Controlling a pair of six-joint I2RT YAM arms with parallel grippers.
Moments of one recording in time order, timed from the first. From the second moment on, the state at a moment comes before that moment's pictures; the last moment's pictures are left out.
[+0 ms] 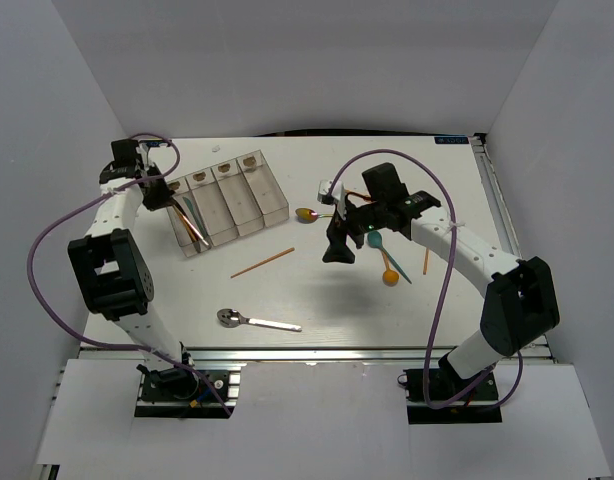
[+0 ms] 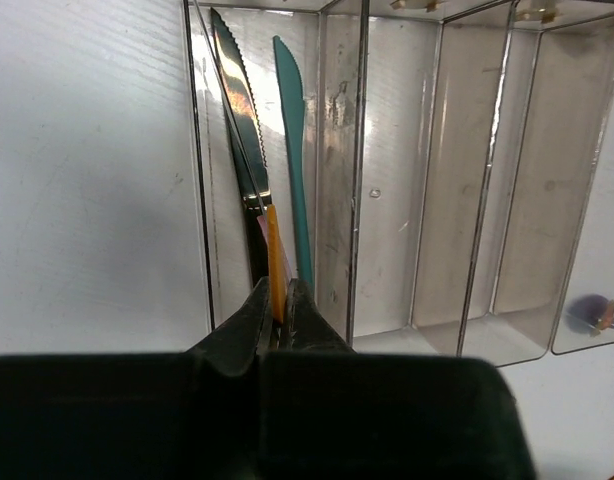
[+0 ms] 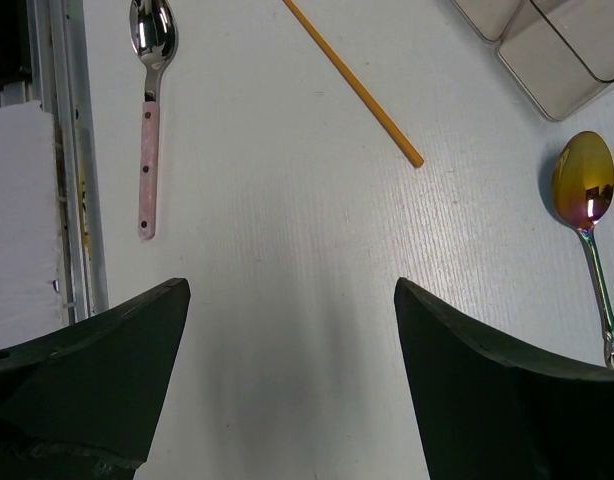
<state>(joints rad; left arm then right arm) 0.24 1.79 1.48 -0.60 0.14 -0.31 0.56 1.55 1.24 -0.54 -0.78 -0.54</state>
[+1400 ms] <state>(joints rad) 0.24 1.31 1.18 -0.58 0.25 -0.36 0.44 1.52 1.24 -0.52 -0.85 -0.84</state>
